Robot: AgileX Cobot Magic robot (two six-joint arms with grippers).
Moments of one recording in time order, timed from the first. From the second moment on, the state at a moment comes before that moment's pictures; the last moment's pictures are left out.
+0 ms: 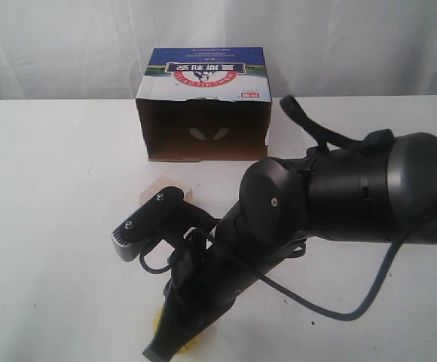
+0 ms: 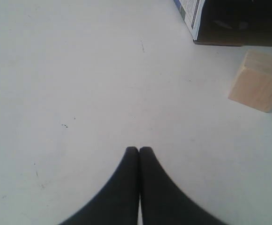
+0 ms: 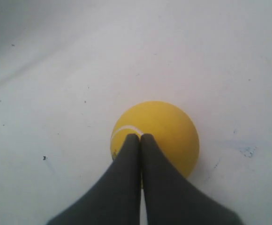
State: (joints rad) left arm -0.05 0.35 0.01 -0.04 0.09 -0.10; right arm 0.87 1.70 -0.97 0.50 0.51 -0.60
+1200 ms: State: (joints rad) left arm -0.05 0.35 0.01 -0.04 0.10 -0.10; right arm 0.83 1.70 -0.98 0.07 0.50 -0.24
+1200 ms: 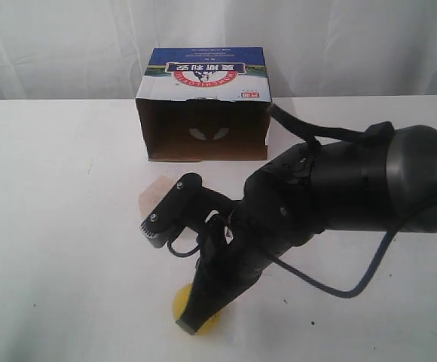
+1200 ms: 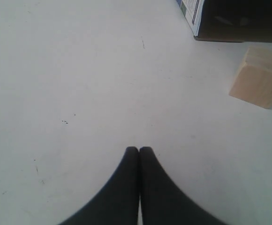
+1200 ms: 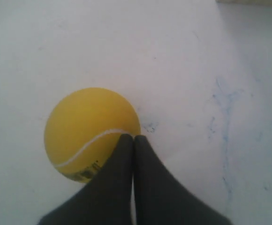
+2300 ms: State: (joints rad) left arm -0.05 0.35 0.01 -0.04 0.10 -0.10; right arm 0.78 1.55 -0.98 -0.10 0.59 -0.04
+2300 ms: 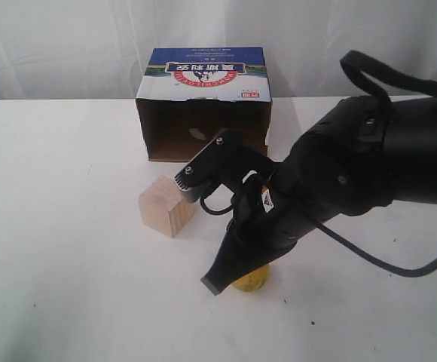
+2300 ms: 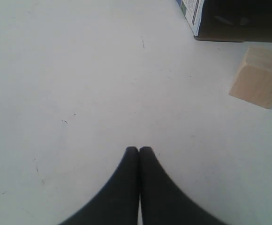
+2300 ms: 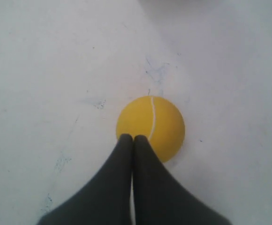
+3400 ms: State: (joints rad) left arm -0.05 0.35 0.01 -0.04 0.10 -0.10; right arm 0.52 1.86 -1.38 -0.33 0.36 0.03
